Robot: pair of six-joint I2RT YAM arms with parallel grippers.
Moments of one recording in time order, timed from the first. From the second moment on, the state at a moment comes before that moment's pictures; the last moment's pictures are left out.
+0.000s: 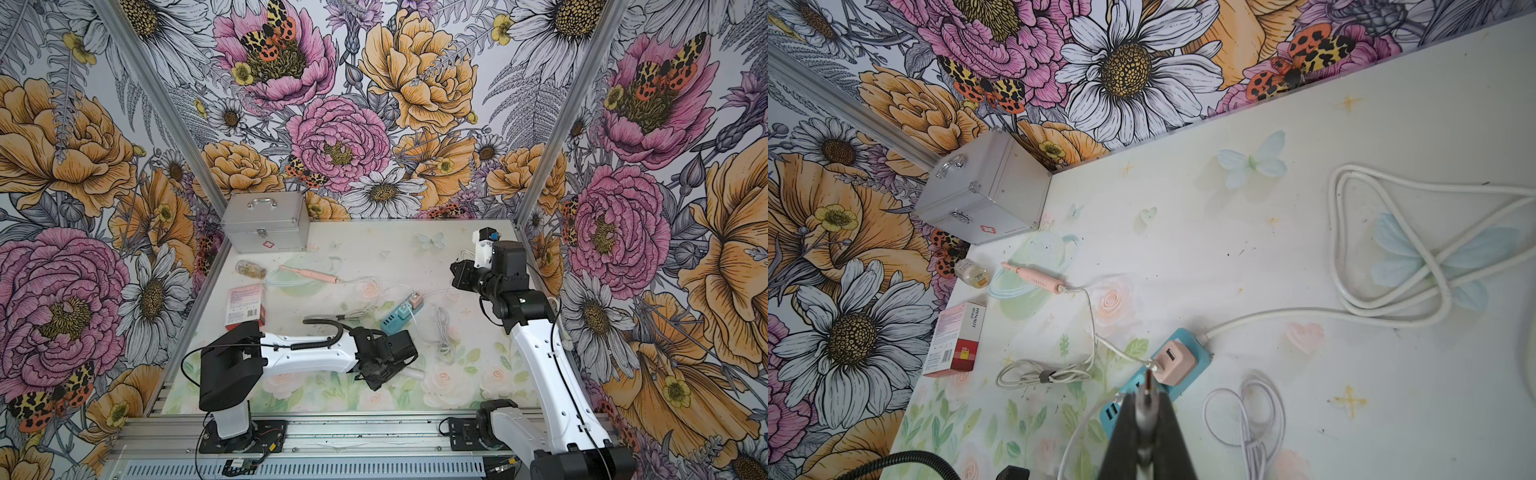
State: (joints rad) left arm -1.23 1.86 1.24 -0.73 -0.12 -1.83; right arm 0.07 1.04 1.07 -0.62 -0.37 0.36
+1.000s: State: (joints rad) left arm -1.12 1.58 1.20 -0.76 -0.27 -1.61; right arm 0.16 1.07 1.08 -0.61 -0.59 0.29
